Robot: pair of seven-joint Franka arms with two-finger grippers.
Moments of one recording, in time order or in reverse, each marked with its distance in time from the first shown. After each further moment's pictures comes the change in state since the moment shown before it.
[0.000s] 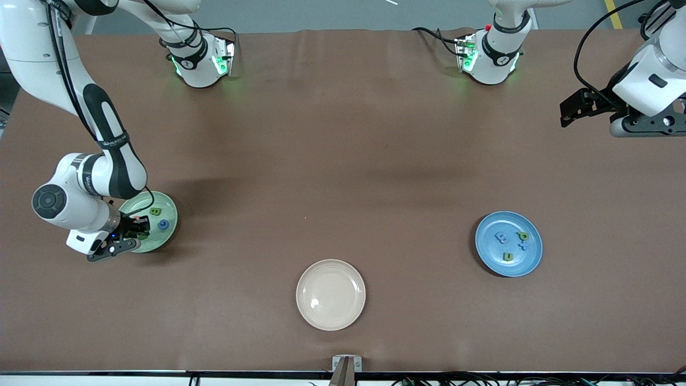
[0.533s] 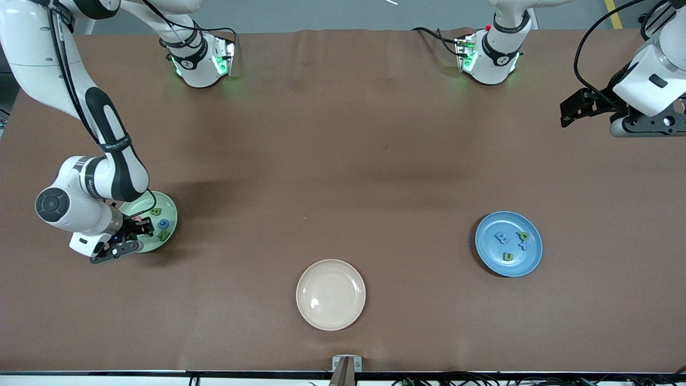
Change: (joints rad) left arm 0.001 0.000 0.000 0.000 0.000 0.001 0.000; right arm 0.000 -0.001 0.011 0.026 0.001 -0.049 0.037
